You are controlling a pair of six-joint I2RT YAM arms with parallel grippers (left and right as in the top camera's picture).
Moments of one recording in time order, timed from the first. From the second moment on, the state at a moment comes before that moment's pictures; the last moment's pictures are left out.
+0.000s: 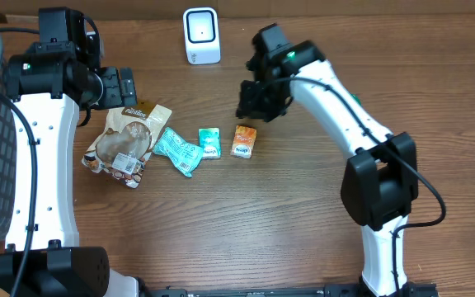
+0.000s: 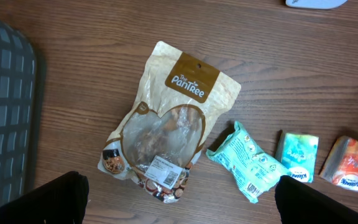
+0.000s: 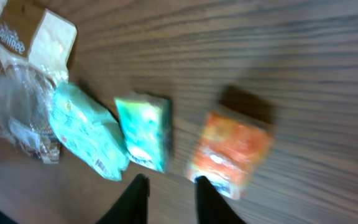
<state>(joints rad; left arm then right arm) 0.06 1.68 1.81 -1.26 -0.06 -0.10 0.47 2.18 1.94 -1.06 -0.37 0.47</state>
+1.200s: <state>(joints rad) 0.06 1.68 1.81 -1.26 -0.06 -0.10 0.42 2.18 1.76 -1.12 -0.24 0.42</state>
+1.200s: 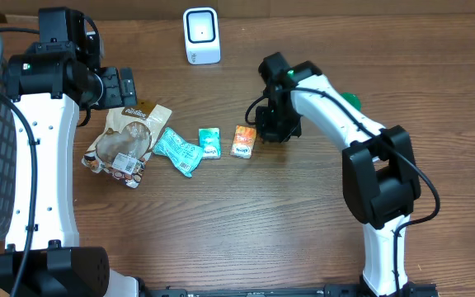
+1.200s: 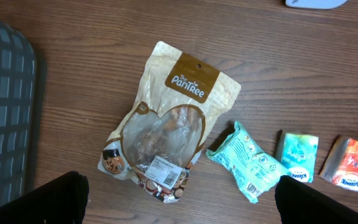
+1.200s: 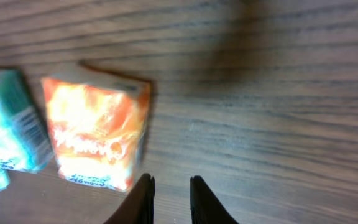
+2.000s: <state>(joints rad) 0.06 1.68 1.81 -1.26 -0.06 -0.10 0.62 2.18 1.73 -0.80 -0.21 0.72</state>
